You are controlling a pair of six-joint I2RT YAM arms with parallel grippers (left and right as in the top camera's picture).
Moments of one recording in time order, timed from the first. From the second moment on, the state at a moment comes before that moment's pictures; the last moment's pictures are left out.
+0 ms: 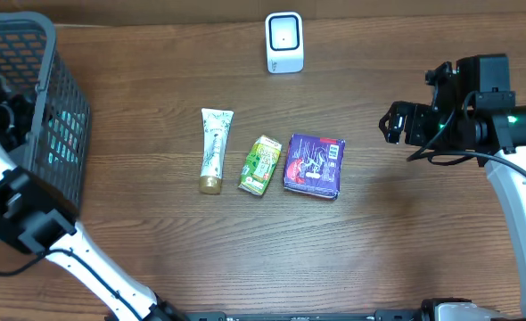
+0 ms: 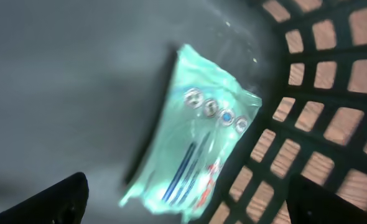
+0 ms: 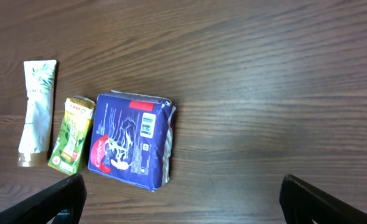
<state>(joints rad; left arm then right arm) 0.70 2.45 2.41 -1.33 0.28 0.11 0.03 1.44 1.39 -1.06 -0.28 0.20</state>
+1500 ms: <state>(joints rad) 0.69 1.98 2.92 -1.68 0.27 0.04 0.03 1.44 1.39 -1.04 -0.32 0.20</state>
